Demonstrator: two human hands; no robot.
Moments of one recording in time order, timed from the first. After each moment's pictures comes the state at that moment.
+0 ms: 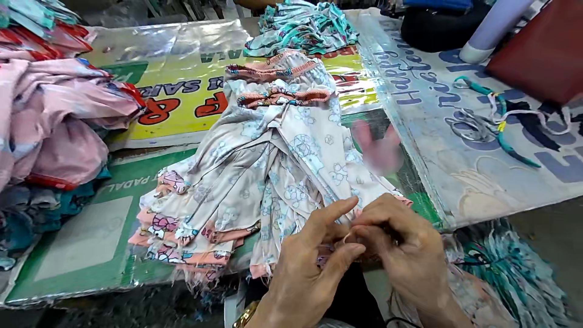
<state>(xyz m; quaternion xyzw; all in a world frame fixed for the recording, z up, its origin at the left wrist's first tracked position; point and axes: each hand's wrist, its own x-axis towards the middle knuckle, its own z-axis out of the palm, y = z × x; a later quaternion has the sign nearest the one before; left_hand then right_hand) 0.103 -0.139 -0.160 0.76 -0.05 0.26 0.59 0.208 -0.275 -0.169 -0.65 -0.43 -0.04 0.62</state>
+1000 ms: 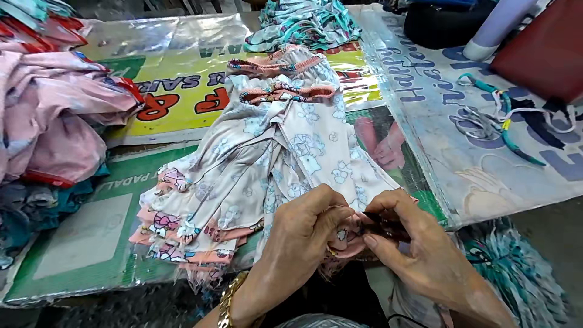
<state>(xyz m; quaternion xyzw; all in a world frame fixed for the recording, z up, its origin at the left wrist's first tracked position) 0.121 -0.104 -0.154 0.83 -0.04 0.26 0.50 0.223 -0.294 -0.159 -0.74 -0.48 0.05 0.46</state>
